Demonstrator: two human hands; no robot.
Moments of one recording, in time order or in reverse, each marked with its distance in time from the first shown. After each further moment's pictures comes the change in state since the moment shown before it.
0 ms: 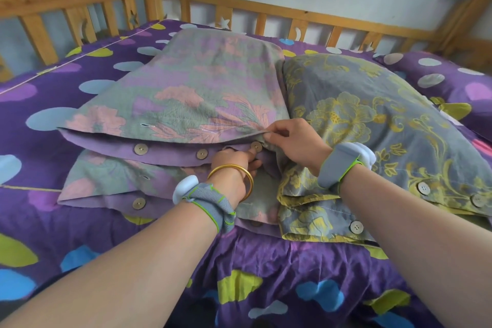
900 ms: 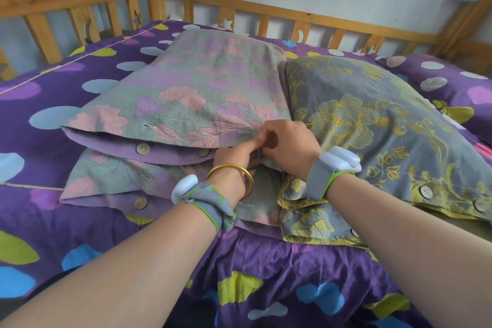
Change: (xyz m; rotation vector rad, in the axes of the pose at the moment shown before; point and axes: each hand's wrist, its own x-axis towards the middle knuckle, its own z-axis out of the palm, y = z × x) left_hand 0.003 0.004 -0.001 0.037 0.018 0.014; right_hand -0.009 -0.016 0.007 -0.405 0.049 -0.116
